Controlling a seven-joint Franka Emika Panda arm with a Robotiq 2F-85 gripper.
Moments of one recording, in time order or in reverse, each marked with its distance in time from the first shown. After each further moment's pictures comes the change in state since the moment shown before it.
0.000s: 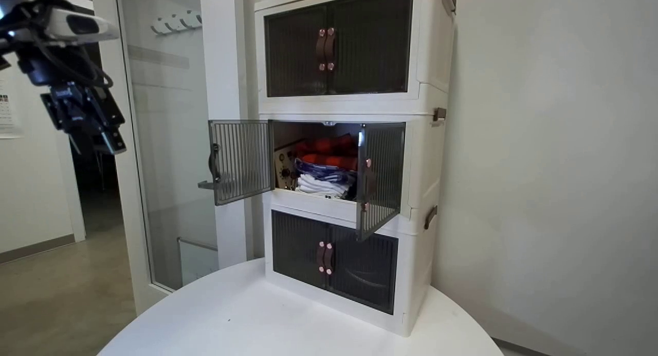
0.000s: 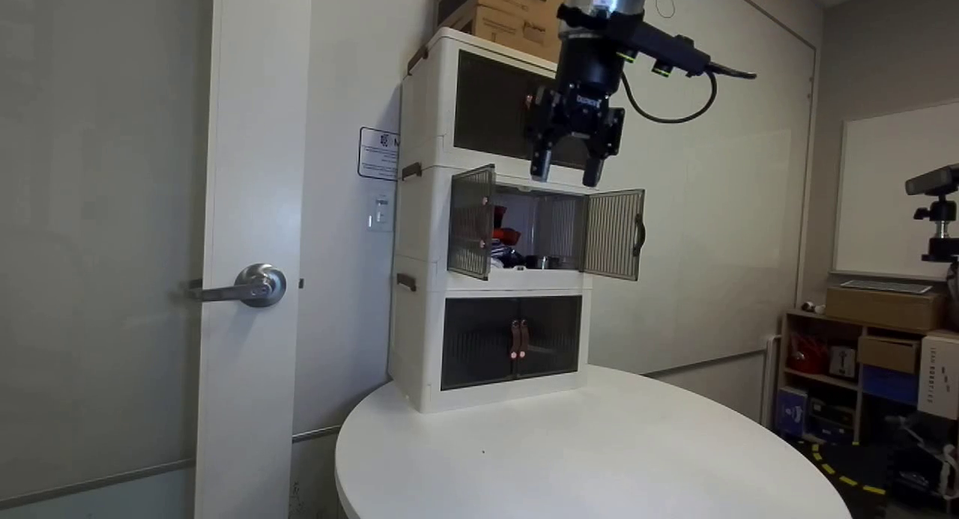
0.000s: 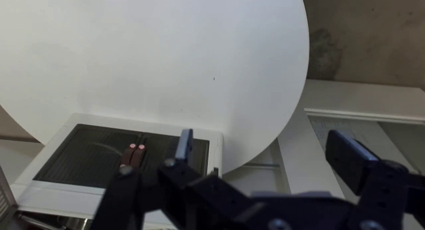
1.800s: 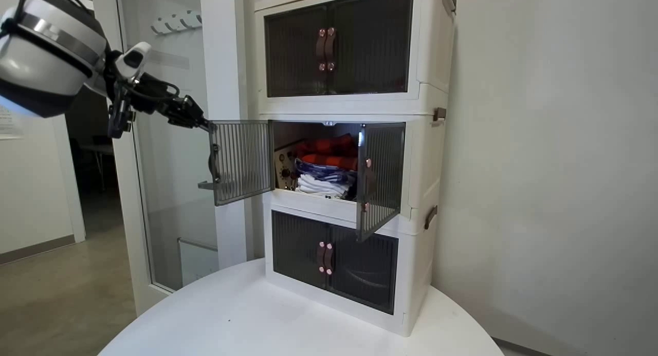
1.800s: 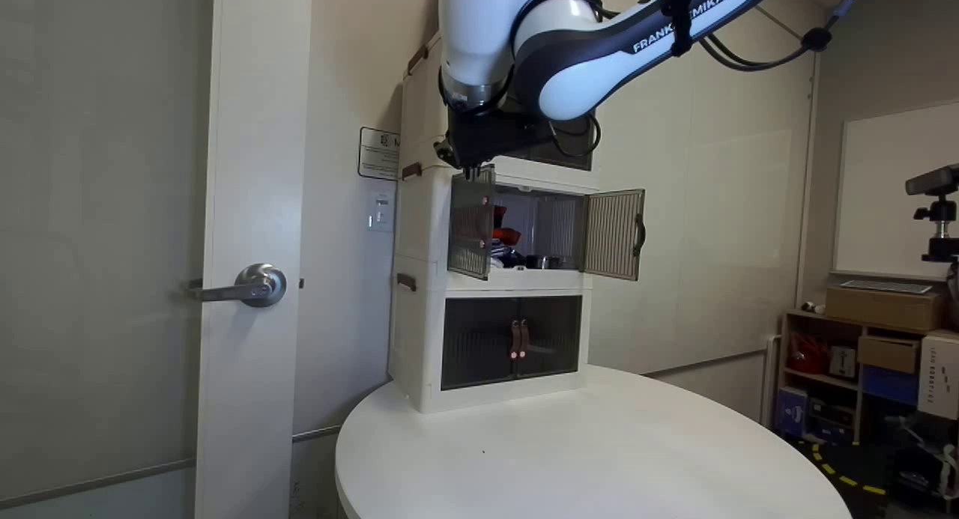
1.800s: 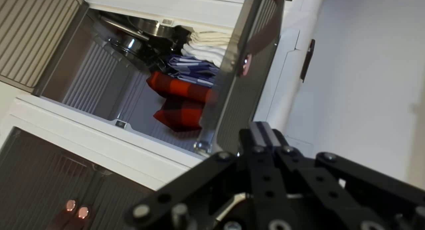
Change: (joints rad) arm 0.223 0.508 -0.145 0.458 -1.094 0.064 0.795
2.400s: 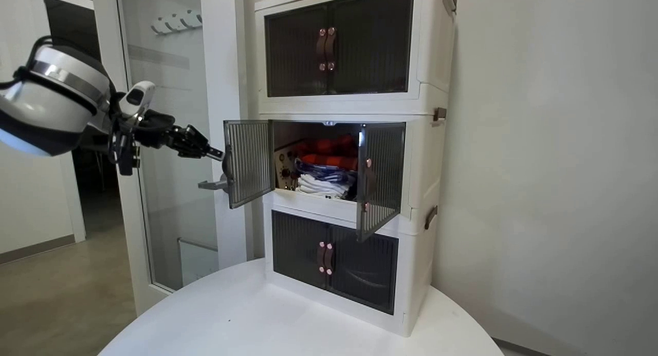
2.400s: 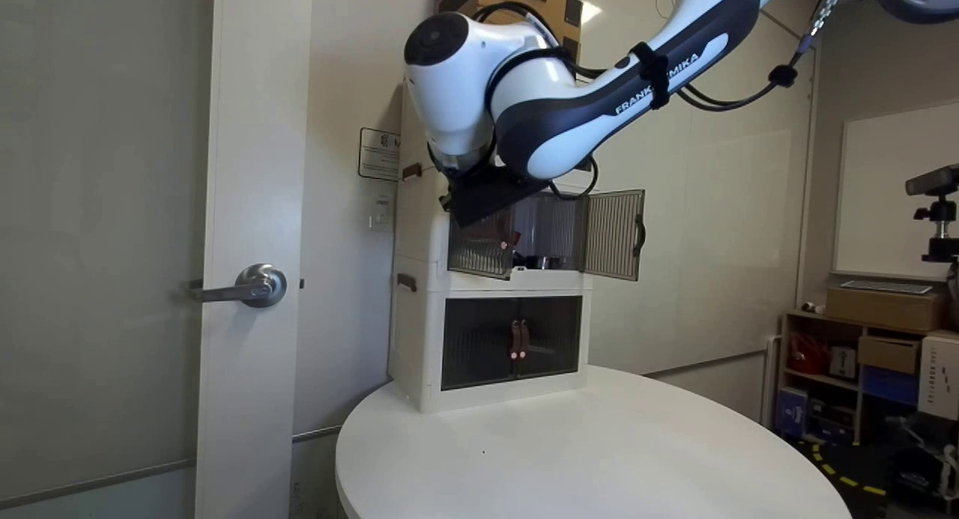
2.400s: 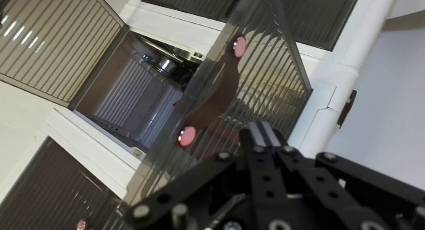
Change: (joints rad) arm 0.030 0.113 0.008 -0.001 -0.122 -0.189 0.087
